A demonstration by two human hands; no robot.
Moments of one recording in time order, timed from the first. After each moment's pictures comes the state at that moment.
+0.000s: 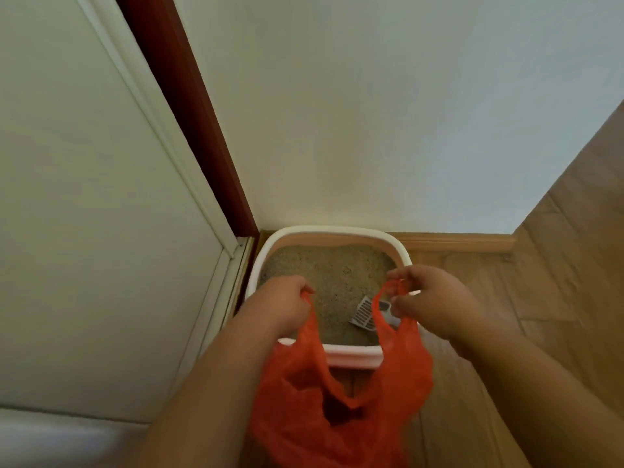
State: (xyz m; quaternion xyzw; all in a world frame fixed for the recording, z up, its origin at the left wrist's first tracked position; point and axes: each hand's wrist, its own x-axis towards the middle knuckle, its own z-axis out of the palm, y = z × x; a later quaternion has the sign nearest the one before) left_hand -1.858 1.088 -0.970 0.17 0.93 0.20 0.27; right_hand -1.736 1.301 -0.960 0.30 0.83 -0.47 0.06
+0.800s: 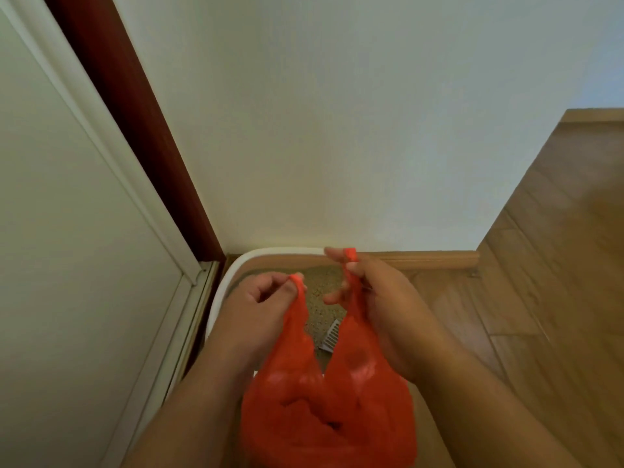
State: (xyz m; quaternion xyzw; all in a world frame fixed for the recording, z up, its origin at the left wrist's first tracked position) left_hand -1.813 1.118 -0.941 0.06 0.78 0.59 0.16; right_hand -1.747 1.276 -0.930 0.22 0.62 -0.75 -0.05
